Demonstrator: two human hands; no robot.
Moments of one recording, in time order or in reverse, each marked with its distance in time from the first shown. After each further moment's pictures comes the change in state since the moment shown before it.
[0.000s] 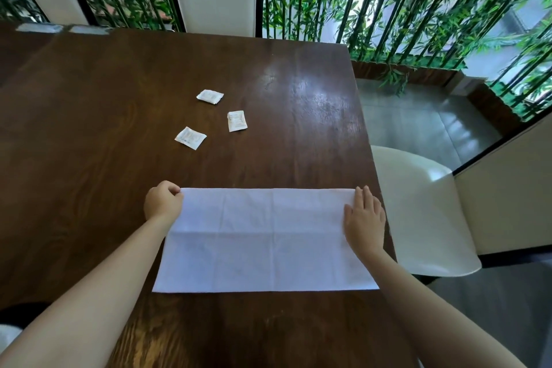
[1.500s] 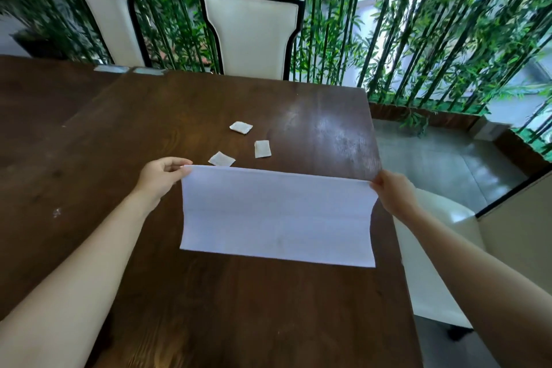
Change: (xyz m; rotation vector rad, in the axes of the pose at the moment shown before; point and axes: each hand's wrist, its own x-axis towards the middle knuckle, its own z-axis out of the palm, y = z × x) left_hand -0.008 0.035 -0.124 -0.497 -0.067 0.197; right_hand 0.085 -0.014 -0.110 0.172 0.073 -0.268
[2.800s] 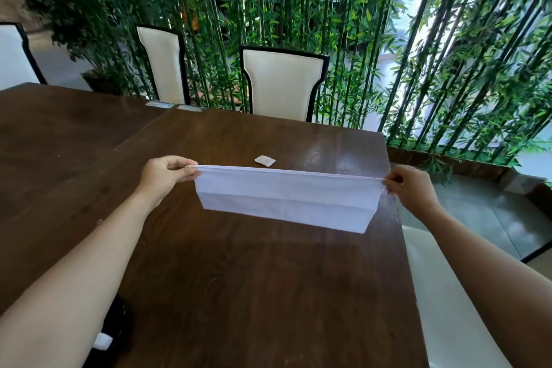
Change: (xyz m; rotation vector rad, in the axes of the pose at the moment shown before) left_hand -0.024 0.047 -0.062 -0.230 0.094 0.126; right_hand 0.030 -0.041 -0.069 0.262 0.160 -0.227
